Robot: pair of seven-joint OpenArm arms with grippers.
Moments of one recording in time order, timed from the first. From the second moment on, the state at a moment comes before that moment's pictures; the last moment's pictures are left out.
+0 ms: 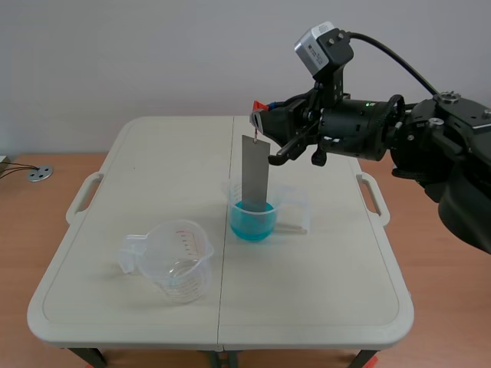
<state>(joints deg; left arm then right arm) 59.9 -47.2 6.2 73.3 -12.3 -5.2 -14.6 18.1 18.5 -20.1 72.6 19.8 41.9 -2.0</state>
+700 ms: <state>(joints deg) 57.5 -37.1 19.4 73.4 -2.0 -5.4 -11.0 19.1 18.1 -21.9 66.7 13.3 41.9 4.1</state>
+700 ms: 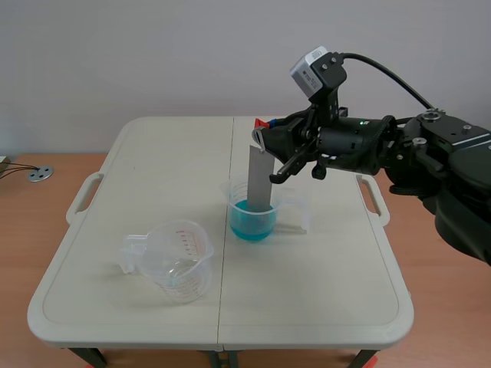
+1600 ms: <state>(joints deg) 57.5 -37.0 19.4 73.4 -2.0 -5.4 -10.1 19.1 18.1 -21.9 66.7 13.2 41.8 4.0</state>
